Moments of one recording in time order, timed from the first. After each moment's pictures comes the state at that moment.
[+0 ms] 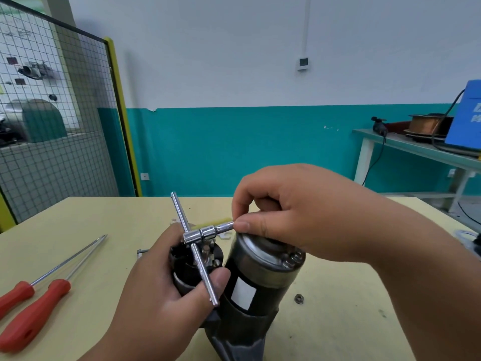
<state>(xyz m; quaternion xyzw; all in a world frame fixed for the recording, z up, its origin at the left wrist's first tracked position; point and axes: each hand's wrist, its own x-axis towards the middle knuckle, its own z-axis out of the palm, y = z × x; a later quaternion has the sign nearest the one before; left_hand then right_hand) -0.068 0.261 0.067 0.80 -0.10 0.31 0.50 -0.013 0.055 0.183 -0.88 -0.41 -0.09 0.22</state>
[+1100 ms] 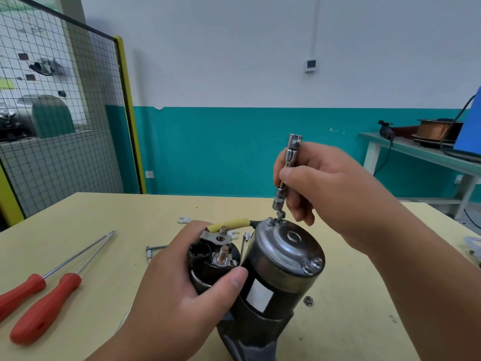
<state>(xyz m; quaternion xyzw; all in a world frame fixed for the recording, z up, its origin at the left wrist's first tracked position) -0.070 0.261 0.075 0.82 -0.14 0.29 0.48 0.014 0.056 0.168 -0.79 -0.32 -0.08 0.52</state>
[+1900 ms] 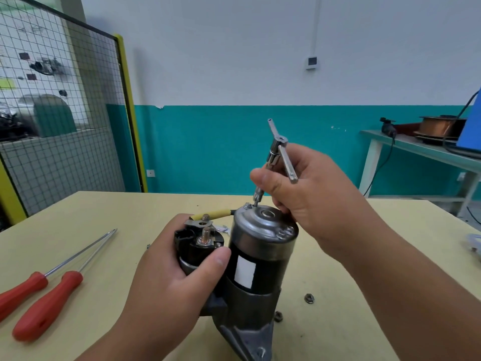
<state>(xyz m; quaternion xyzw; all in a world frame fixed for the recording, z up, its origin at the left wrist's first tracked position) -0.059 0.269 0.065 0.78 -0.08 0.30 0.54 0.017 0.074 0.148 -0.75 -0.30 -0.12 0.58</state>
